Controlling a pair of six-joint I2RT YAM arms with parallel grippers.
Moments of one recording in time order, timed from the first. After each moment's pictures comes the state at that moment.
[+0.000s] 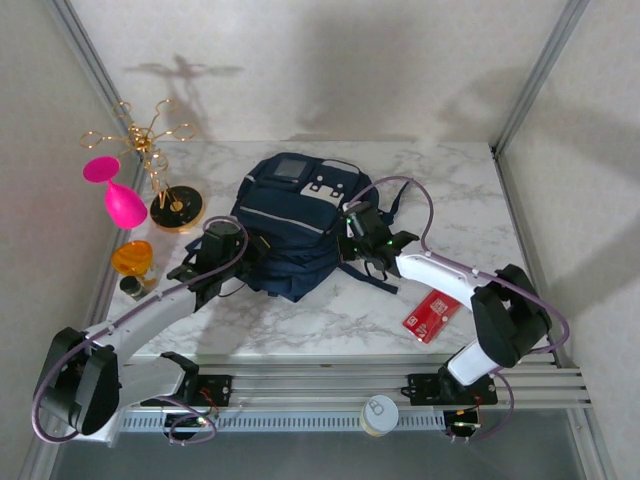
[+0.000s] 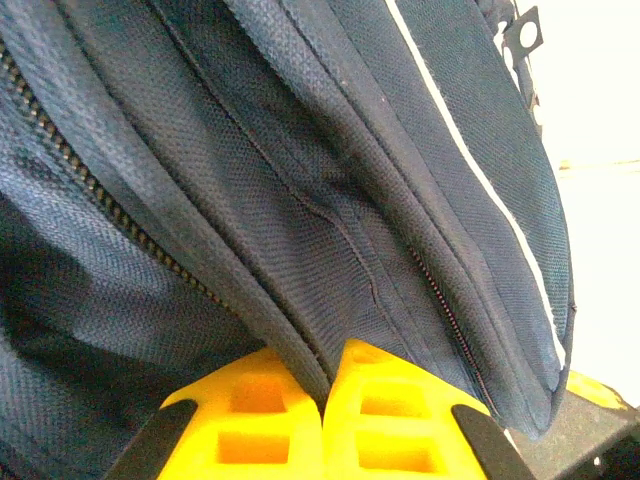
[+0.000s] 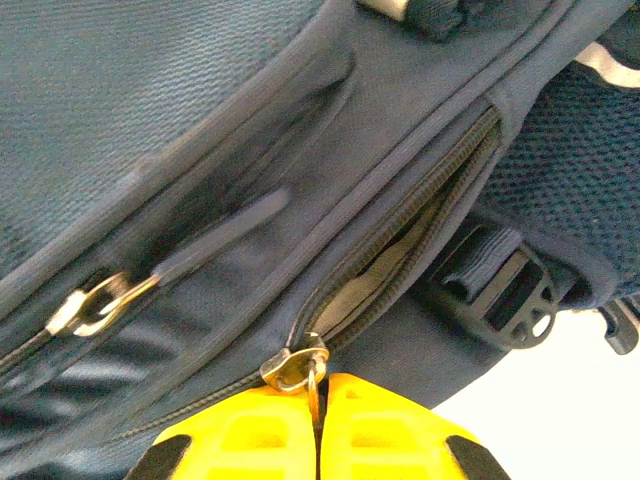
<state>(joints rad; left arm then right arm) -0.40 1.16 0.62 -0.08 0.08 -1.08 0.67 1.56 1.00 -0.27 0.07 0.34</state>
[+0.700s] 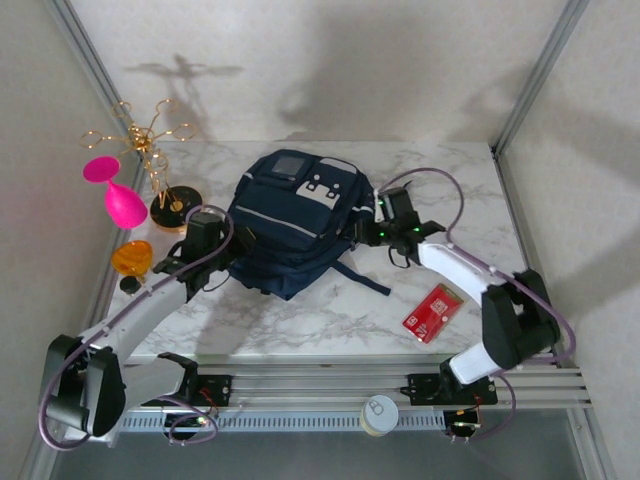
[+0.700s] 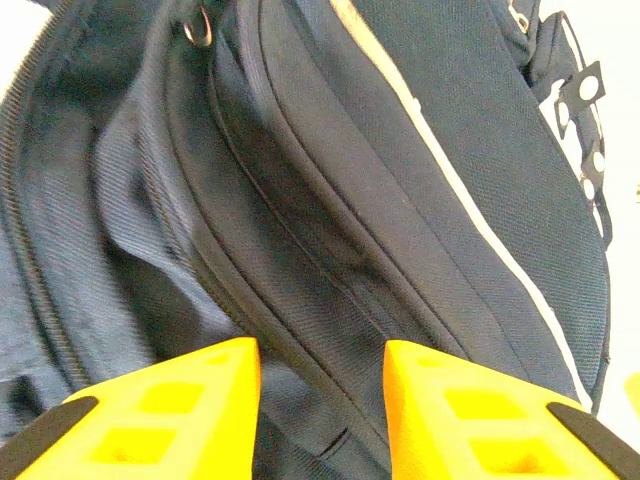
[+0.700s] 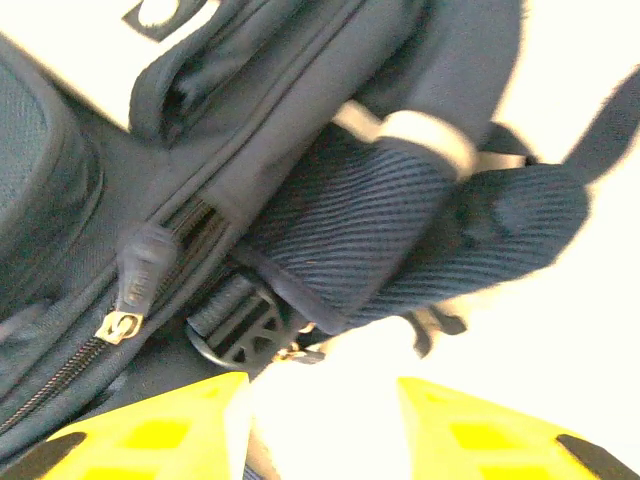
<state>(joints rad) -0.27 1.14 0.68 -0.22 0.08 -0.90 0.48 1.48 0.98 -0.30 -0.03 0.31</state>
